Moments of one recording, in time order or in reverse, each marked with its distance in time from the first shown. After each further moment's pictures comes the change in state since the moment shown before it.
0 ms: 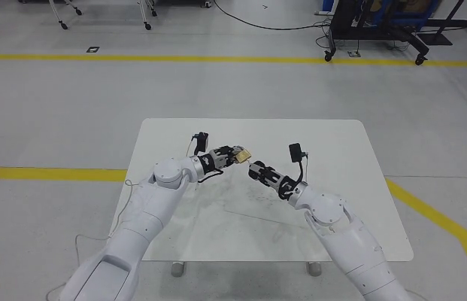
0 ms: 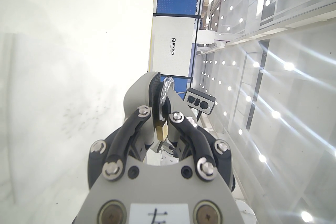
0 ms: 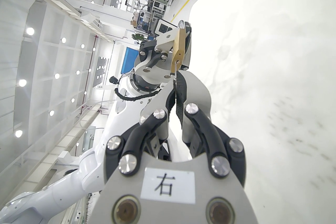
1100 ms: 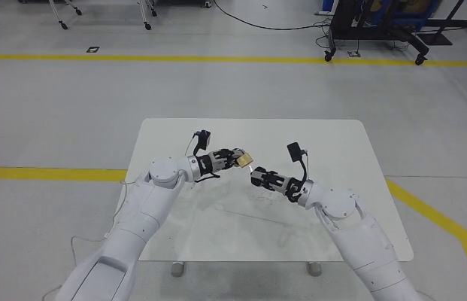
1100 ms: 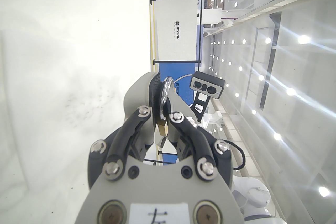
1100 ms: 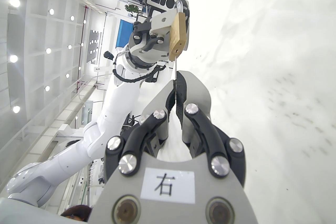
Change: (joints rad) left arm 0.009 0.022 -0.026 -0.042 0.075 -0.065 -0.113; right arm -0.001 0.030 0.069 -0.044 -0.007 0.023 0.244
